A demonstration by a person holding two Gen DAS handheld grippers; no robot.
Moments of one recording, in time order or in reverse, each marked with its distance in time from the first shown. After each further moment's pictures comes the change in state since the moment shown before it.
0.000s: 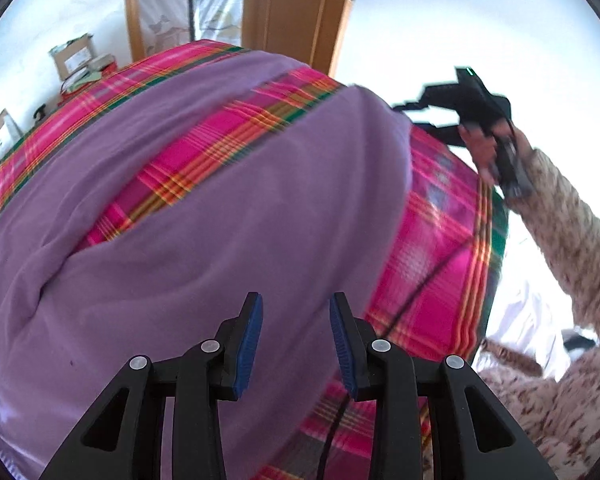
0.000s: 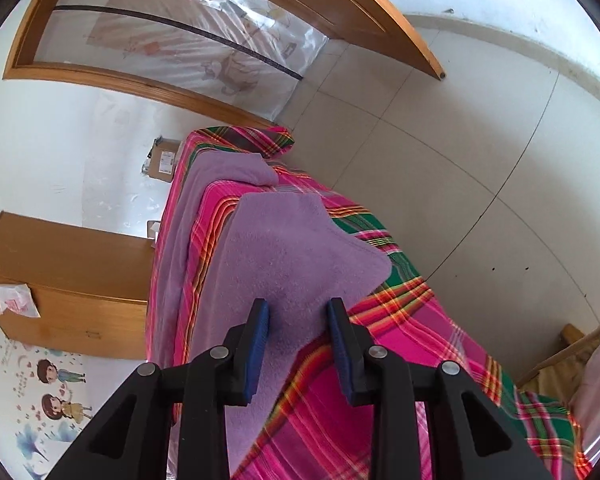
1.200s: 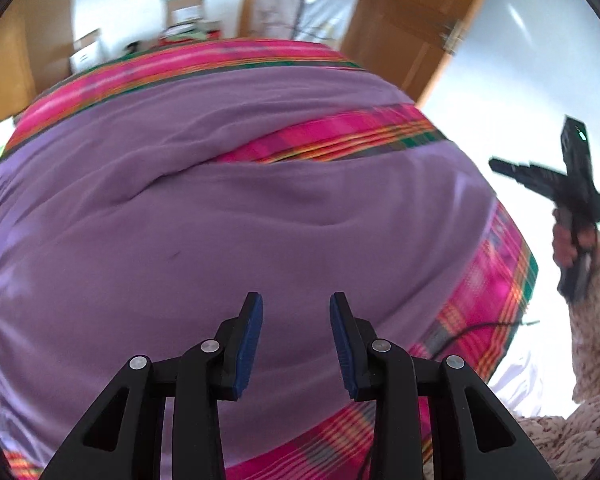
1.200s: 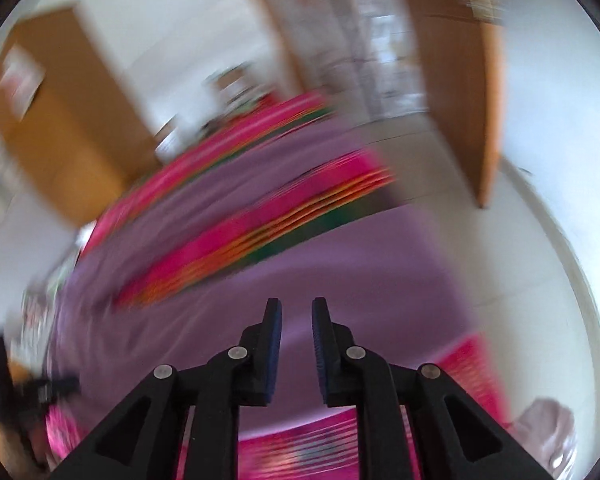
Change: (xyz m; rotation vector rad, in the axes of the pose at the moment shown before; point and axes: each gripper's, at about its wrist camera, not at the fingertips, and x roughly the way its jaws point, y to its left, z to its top) left arm -0.048 0.091 -0.065 -0.394 -0.080 0.091; right arm 0.001 0.146 -0.138 -0.766 0.004 -0.211
